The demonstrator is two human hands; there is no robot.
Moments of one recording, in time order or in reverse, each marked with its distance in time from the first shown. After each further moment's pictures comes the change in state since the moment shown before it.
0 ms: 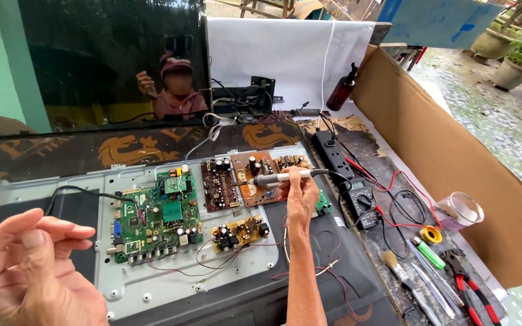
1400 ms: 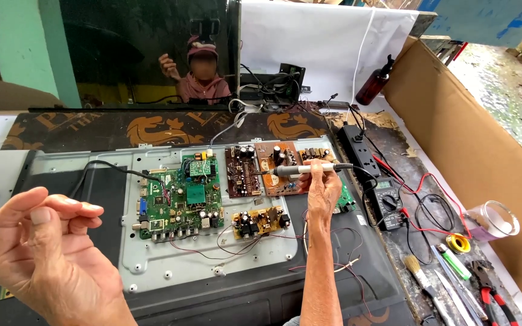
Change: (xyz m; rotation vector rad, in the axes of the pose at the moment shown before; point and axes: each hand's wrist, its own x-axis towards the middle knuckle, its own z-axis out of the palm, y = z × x) left_hand 0.011 0.002 -0.011 -0.147 0.135 -0.116; right_hand 0.002 0.013 0.002 -0.034 -0.058 -0.035
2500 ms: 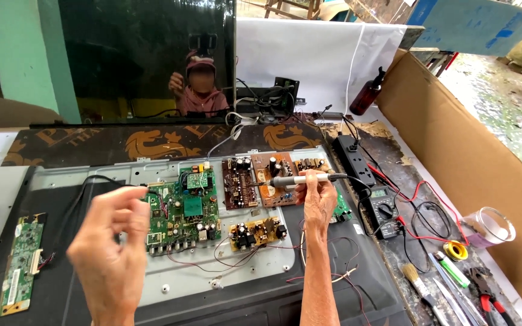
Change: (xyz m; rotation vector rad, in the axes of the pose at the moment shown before) left_hand 0.000 -0.003 0.018 0.679 -0.398 0.226; right_hand -0.005 -0.014 0.001 -0.020 -0.008 -0.002
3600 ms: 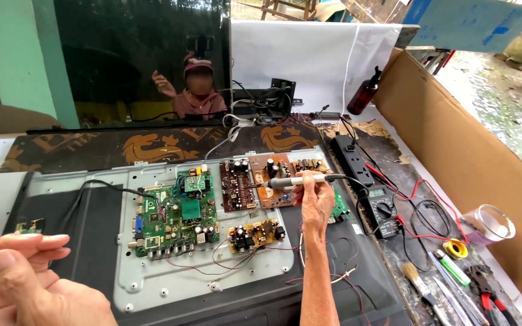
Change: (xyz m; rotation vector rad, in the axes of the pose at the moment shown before) left_hand -0.018 -0.023 -0.009 -0.313 0.545 0.084; right_hand 0.003 0.002 -0.001 -0.026 0.010 0.019
